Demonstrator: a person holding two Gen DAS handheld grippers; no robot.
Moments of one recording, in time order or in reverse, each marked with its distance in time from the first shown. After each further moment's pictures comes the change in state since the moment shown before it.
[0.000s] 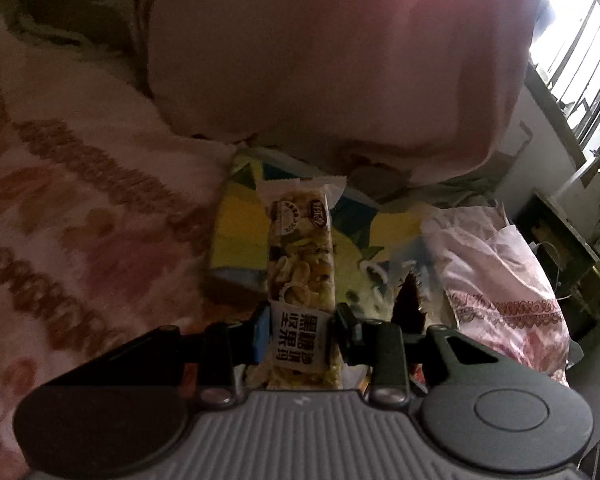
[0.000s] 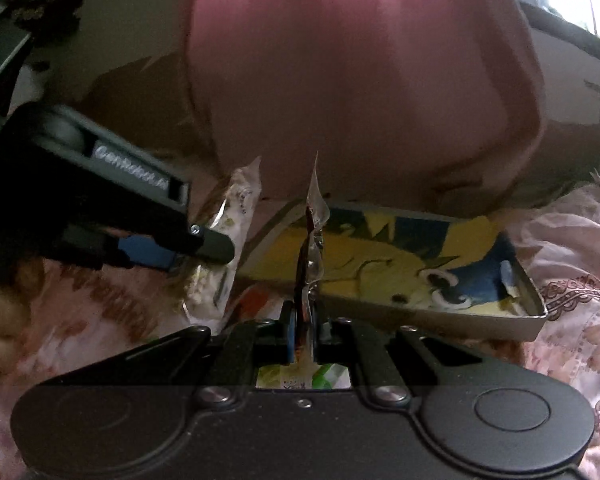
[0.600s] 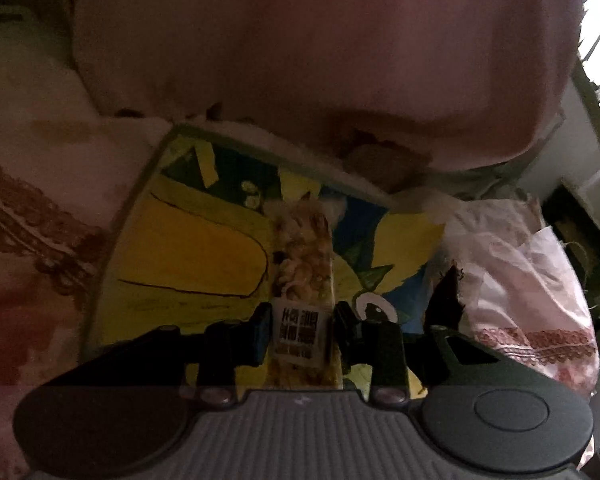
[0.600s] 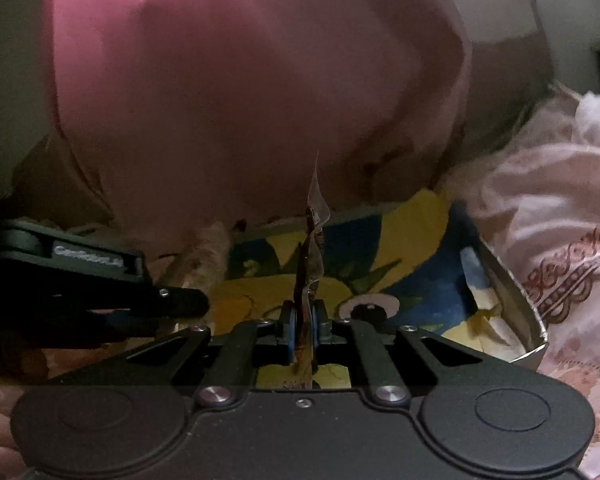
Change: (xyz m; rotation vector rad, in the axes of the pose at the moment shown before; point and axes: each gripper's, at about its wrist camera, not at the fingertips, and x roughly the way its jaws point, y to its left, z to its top) left arm 0.155 -0.028 0.048 -0.014 0.112 0.013; right arm 0.105 -0.119 0.013 0.314 0.002 -0.030
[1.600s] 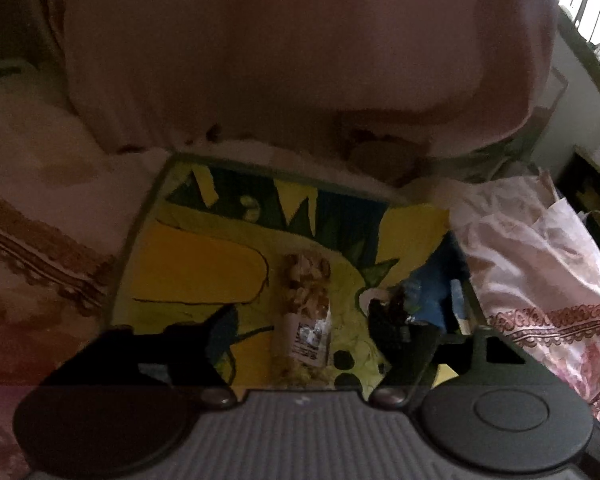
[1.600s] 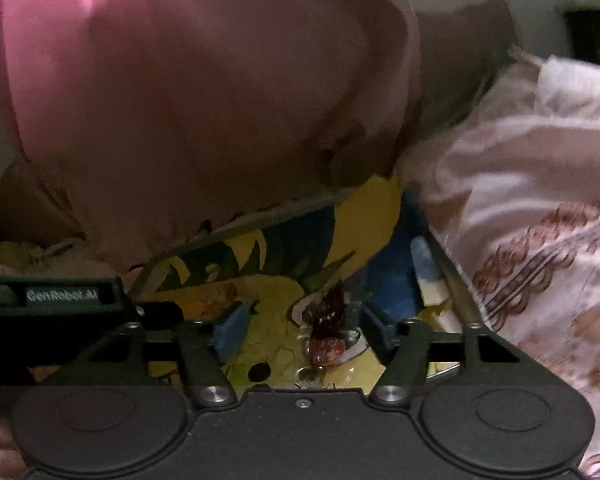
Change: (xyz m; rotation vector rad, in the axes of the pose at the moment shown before) left arm -0.029 -0.038 -0.004 0.119 -0.041 0.119; right arm -0.027 -0.019 0.021 0.056 0.031 -0.058
